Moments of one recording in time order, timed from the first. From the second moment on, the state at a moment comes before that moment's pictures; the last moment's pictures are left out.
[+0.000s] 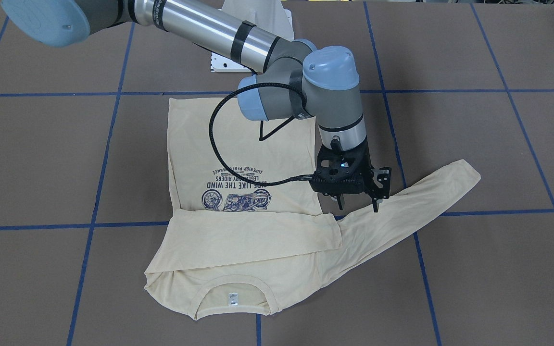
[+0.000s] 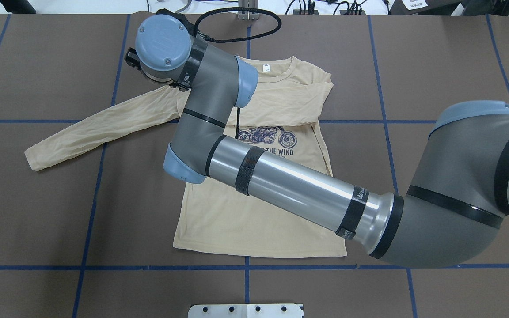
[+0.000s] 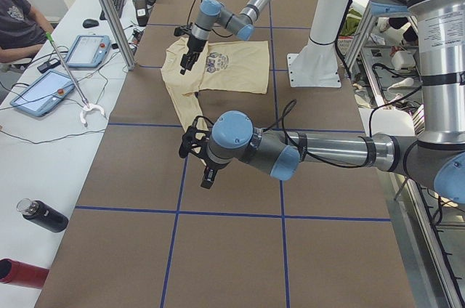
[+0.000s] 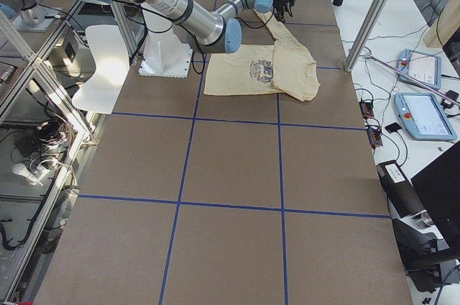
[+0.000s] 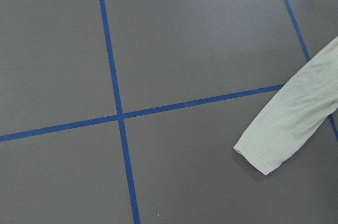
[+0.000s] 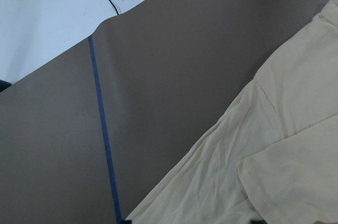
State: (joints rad) left arm -1.58 -1.38 -1.80 -2.01 -2.52 -0.16; right arm 0.57 -0.26 0.87 -1.02 1.65 1.65
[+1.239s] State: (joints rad) left arm -1.11 -1.62 -1.42 -2.42 -2.36 -0.72; right arm 0.94 -1.12 1.71 -1.29 2.21 1.35
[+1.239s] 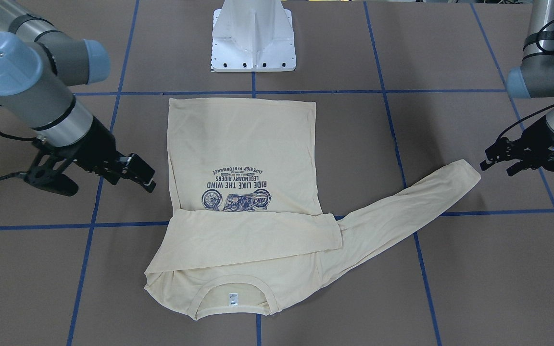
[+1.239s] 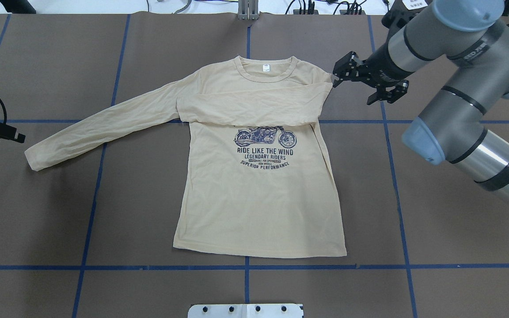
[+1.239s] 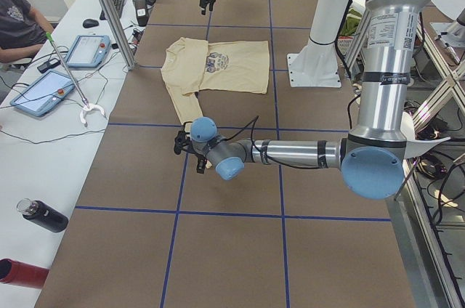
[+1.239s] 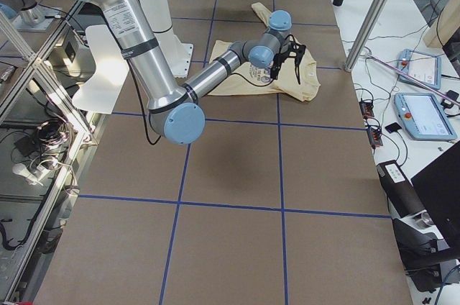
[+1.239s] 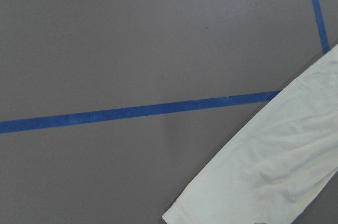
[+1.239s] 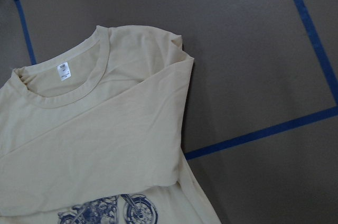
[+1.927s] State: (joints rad) left arm -1.06 -1.66 -1.35 -2.43 -2.36 -0.72; right arm 0.97 -1.22 1.75 -1.28 2.23 1.28
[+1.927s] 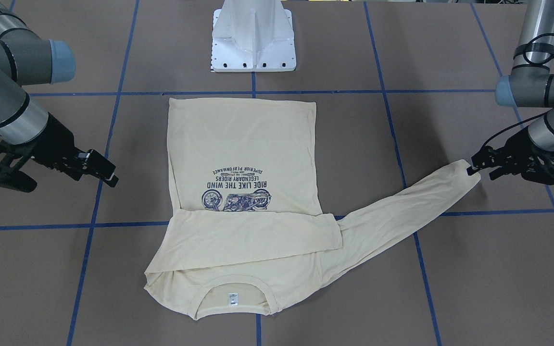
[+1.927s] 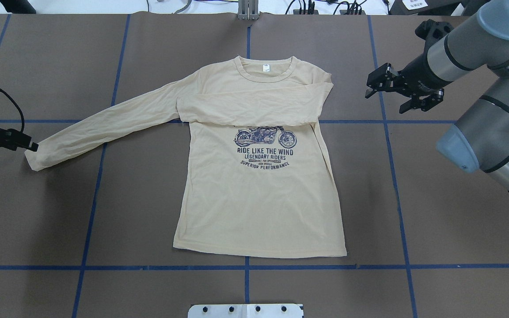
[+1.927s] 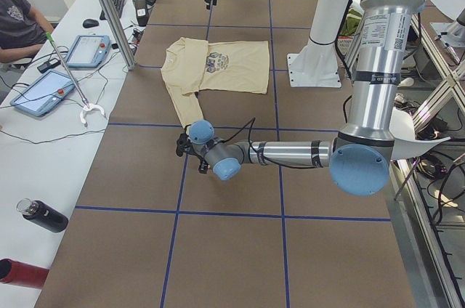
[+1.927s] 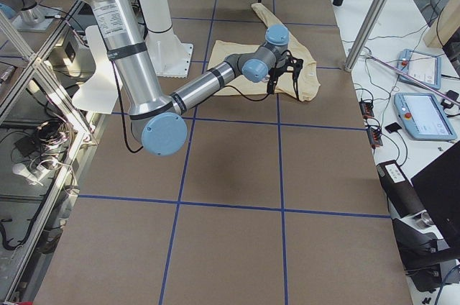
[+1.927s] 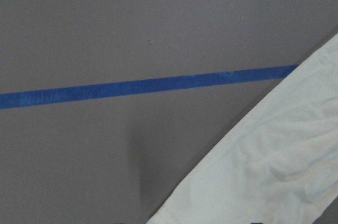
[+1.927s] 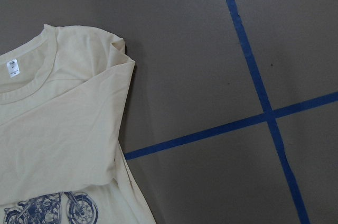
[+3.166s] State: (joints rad) left arm -1.06 -1.68 -1.30 -2.43 -2.36 -0.72; right arm 0.97 -1.24 1.76 -1.28 2.23 1.28
